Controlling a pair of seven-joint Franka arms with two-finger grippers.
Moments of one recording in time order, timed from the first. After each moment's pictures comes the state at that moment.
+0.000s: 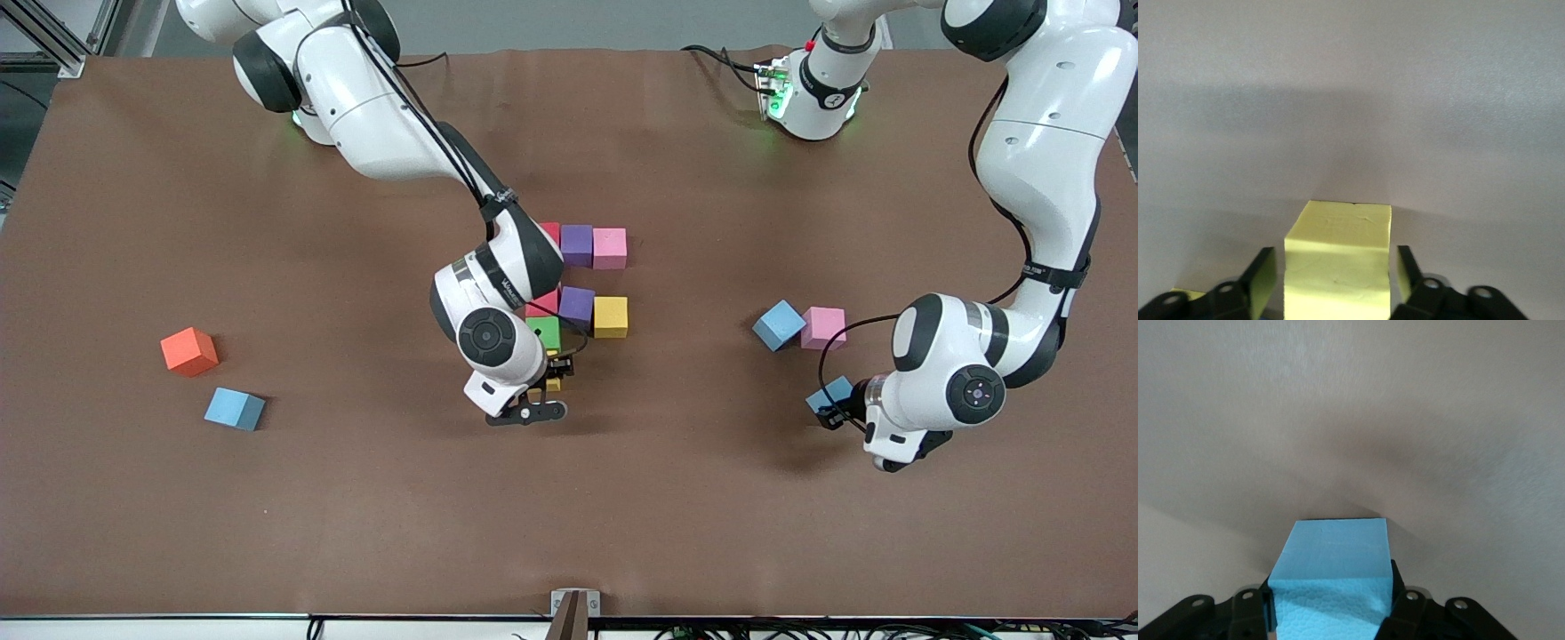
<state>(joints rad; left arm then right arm) 0.28 0.80 -0.45 -1.53 0.32 2.12 -0.75 0.69 1.00 -0.14 -1.05 0.29 2.00 0.39</state>
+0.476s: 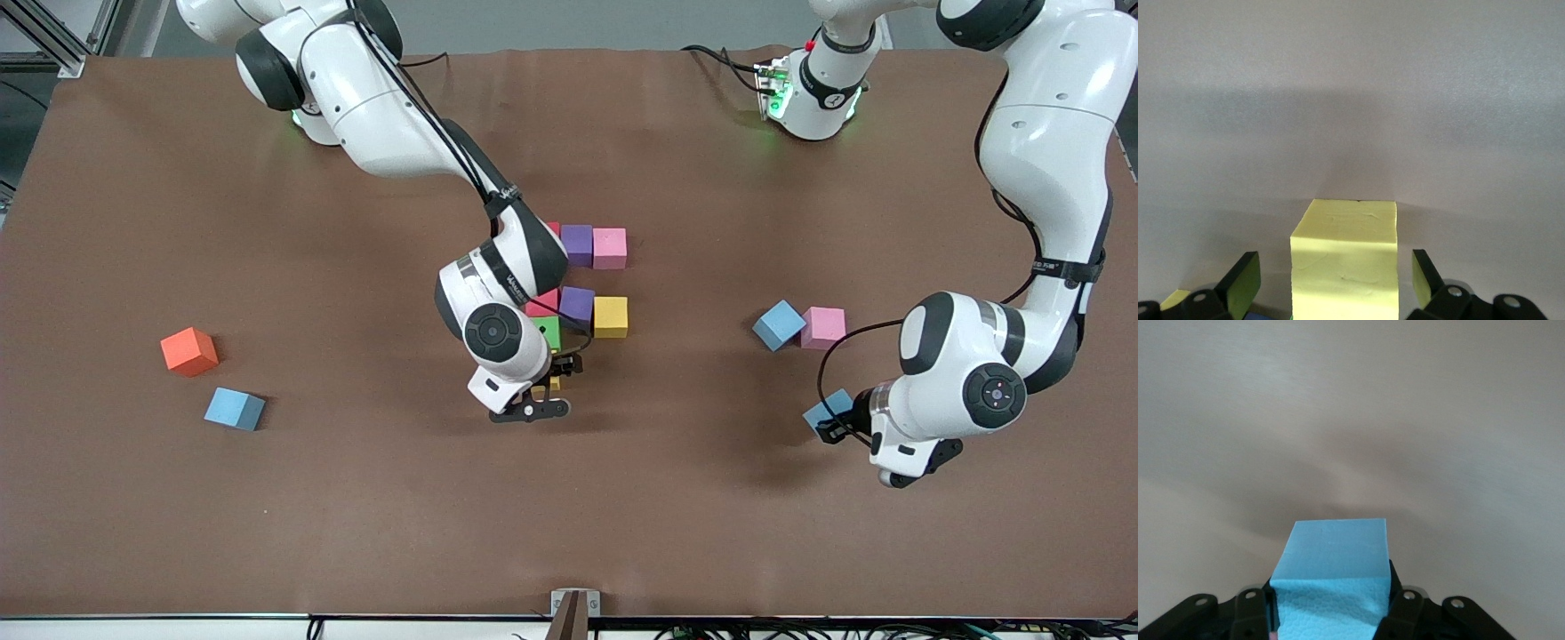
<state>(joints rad) 0.26 0.78 -0.53 -1.41 0.29 2.04 -0.76 0.70 1.00 -0.15 -1.05 0.29 2.01 0.42</state>
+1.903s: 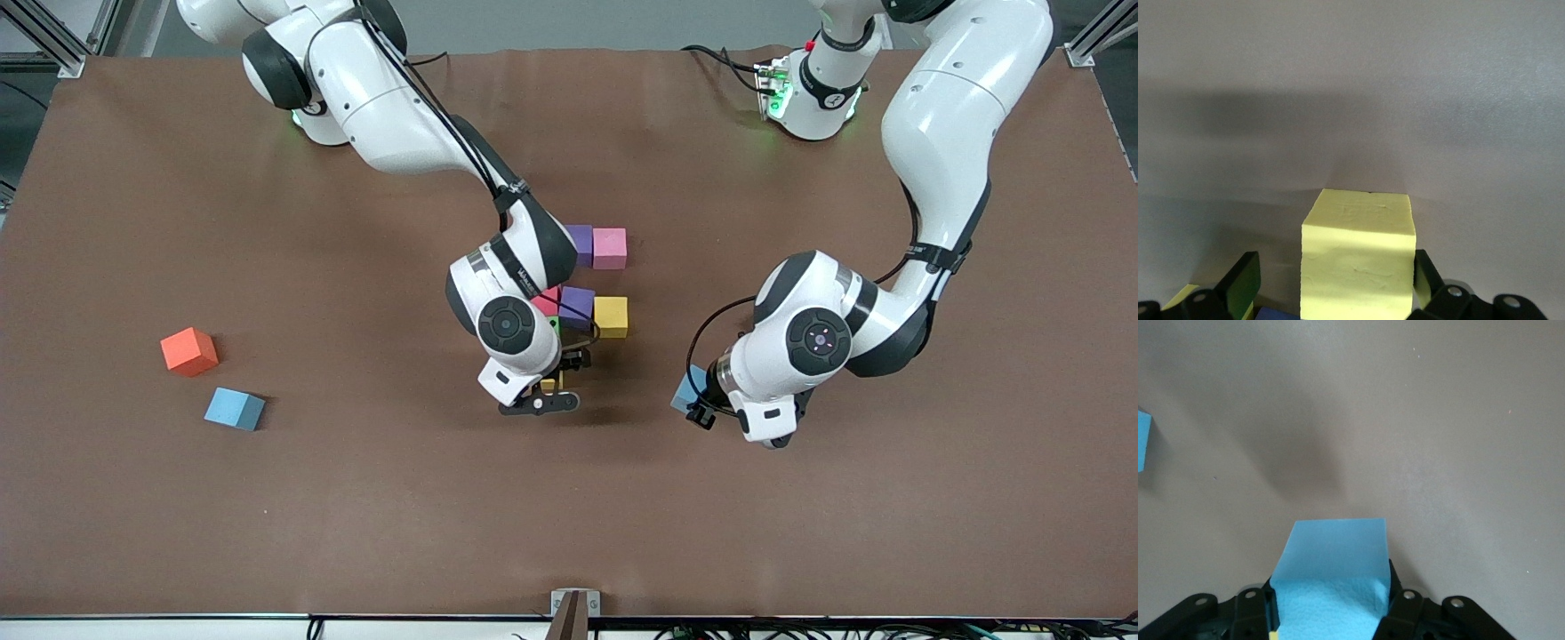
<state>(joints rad) 0.02 0.78 -0.60 -1.39 0.28 2.09 -1.57 0.73 1.01 -0.15 -1.05 0.30 2.01 0.45</state>
